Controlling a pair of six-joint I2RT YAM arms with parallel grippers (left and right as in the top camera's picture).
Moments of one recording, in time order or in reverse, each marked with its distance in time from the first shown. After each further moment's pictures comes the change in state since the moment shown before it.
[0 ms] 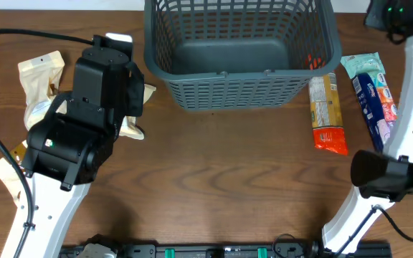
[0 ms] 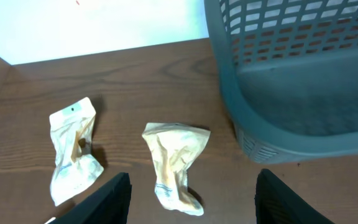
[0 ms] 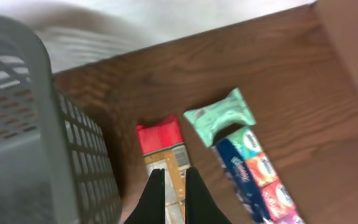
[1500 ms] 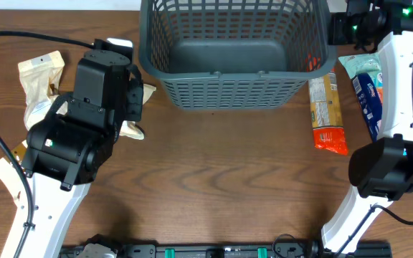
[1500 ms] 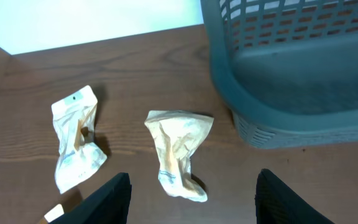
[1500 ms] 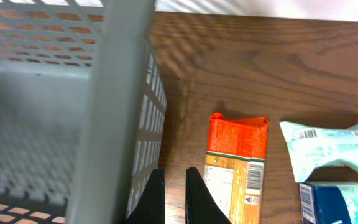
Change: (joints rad) left arm 0.000 0.000 0.000 -0.055 0.000 0.000; right arm 0.027 0.004 -0.325 0.229 -0.365 -0.273
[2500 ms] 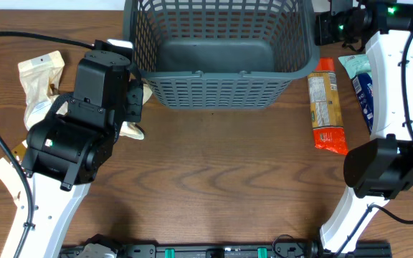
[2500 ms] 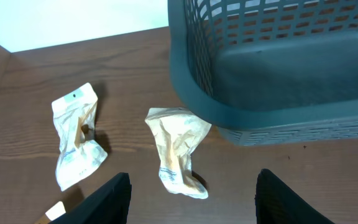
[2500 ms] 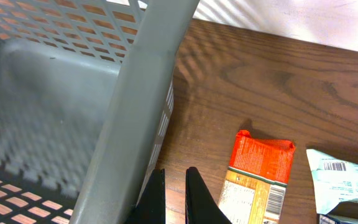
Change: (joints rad) left arm 0.000 0.000 0.000 -0.006 0.000 0.000; right arm 0.058 0.000 0.000 0.014 -0.034 -0.075
